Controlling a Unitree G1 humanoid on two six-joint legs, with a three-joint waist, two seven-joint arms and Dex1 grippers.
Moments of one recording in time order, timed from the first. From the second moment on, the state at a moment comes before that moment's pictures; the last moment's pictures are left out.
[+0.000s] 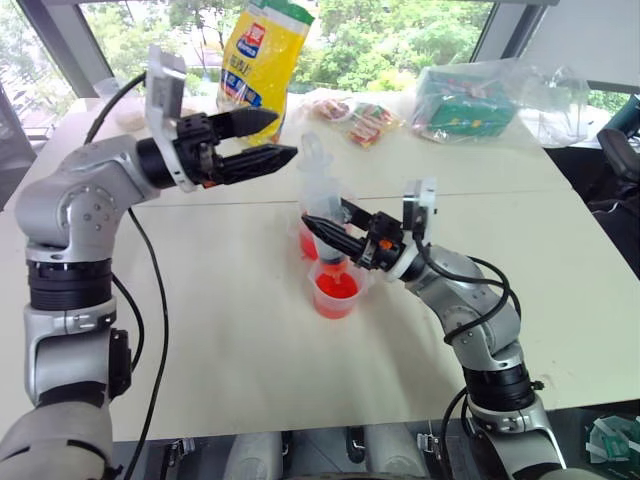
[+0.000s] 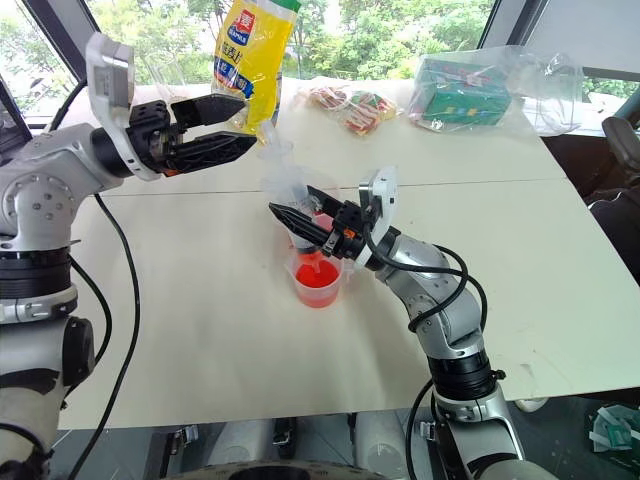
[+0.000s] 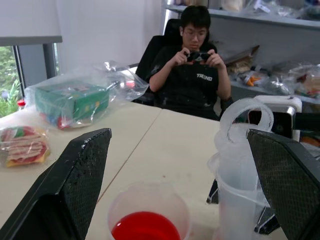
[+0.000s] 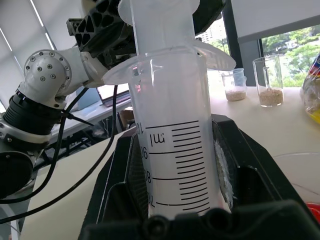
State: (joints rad) left arm -0.88 0.63 0.14 0.02 -0.77 0.76 -1.03; right arm -0.41 -0.24 0.10 -0.32 0.56 0.41 0.70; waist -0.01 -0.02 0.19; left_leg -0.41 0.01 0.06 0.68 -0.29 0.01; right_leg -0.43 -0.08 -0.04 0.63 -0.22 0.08
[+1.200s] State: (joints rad) left arm -0.90 0.50 0.07 0.03 -0.71 0.70 -1.04; right arm -0.47 -0.25 0.04 -0.33 0.68 0.57 0.63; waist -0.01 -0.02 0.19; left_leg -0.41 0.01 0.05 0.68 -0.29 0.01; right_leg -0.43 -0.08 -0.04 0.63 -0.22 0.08
